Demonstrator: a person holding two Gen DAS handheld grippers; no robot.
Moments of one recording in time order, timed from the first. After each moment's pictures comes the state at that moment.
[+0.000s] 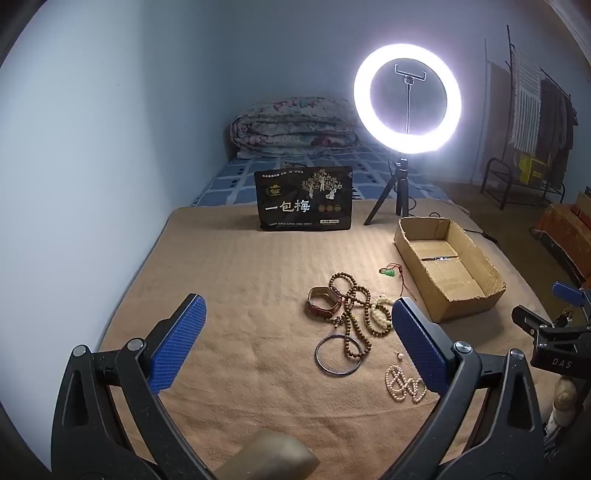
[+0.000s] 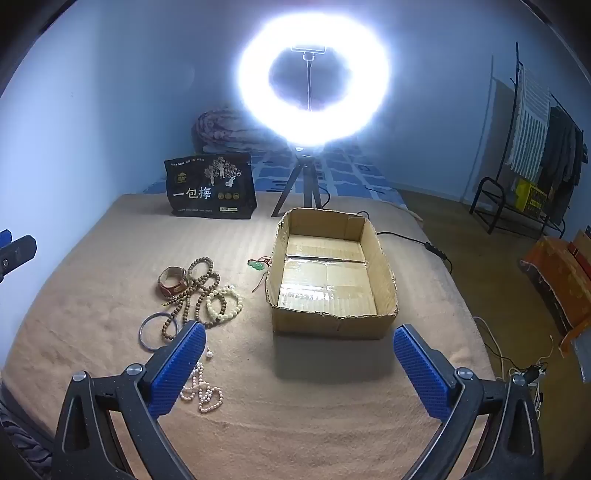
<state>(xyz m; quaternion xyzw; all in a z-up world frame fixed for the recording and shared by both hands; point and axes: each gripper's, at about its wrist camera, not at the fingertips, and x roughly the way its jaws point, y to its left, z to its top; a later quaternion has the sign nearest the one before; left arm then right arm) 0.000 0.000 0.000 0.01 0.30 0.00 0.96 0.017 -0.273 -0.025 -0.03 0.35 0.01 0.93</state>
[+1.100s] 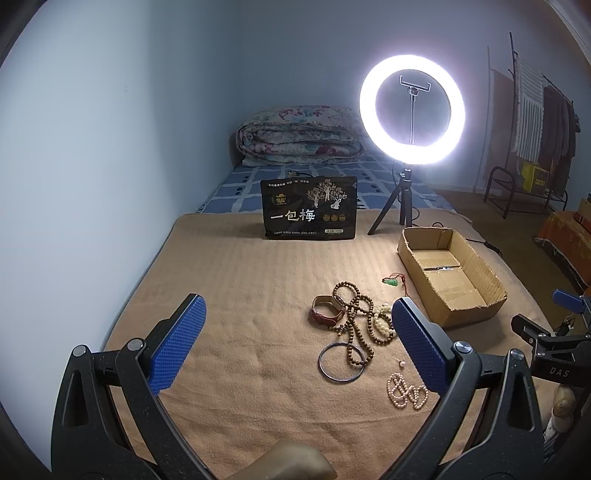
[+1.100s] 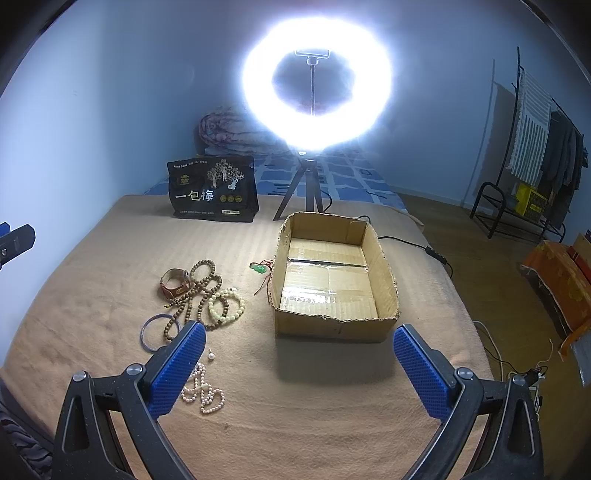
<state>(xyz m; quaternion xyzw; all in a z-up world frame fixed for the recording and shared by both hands) -0.004 0.003 0.009 0.00 0.28 0.01 0.96 0.017 -0.269 -0.025 -0.03 0.35 0.01 0.94</state>
